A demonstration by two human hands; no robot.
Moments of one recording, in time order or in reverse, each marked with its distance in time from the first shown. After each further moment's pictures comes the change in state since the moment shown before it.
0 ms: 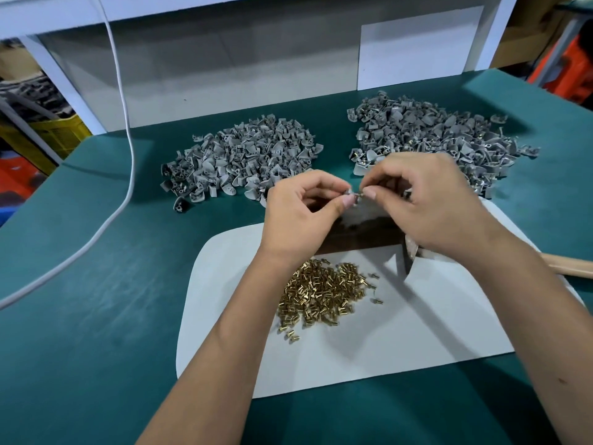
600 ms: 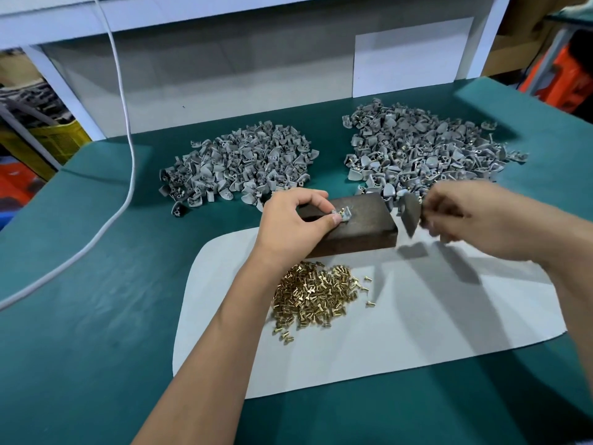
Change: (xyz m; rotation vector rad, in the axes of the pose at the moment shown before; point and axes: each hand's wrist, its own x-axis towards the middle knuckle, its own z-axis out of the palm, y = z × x) left_hand 0.001 -0.003 -0.004 0.188 -0.045 -0.156; right_hand -0.023 0.052 -0.046 -0.185 -0.427 0.331
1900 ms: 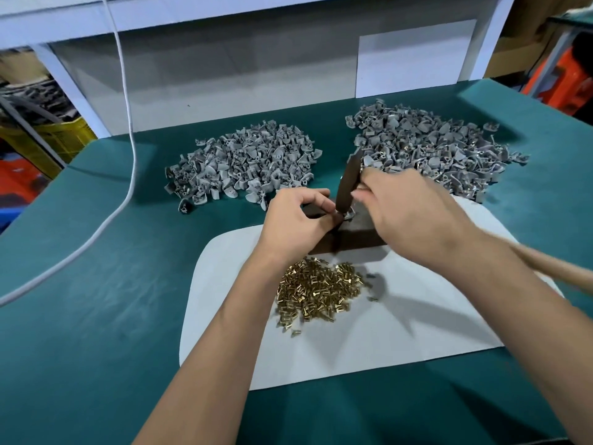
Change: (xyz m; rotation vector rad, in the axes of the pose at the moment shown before) left_hand 0.001 0.004 -0.002 -0.033 -0.060 -0.070; right_hand 0.005 -0.094 0.021 -0.258 0.241 -0.125
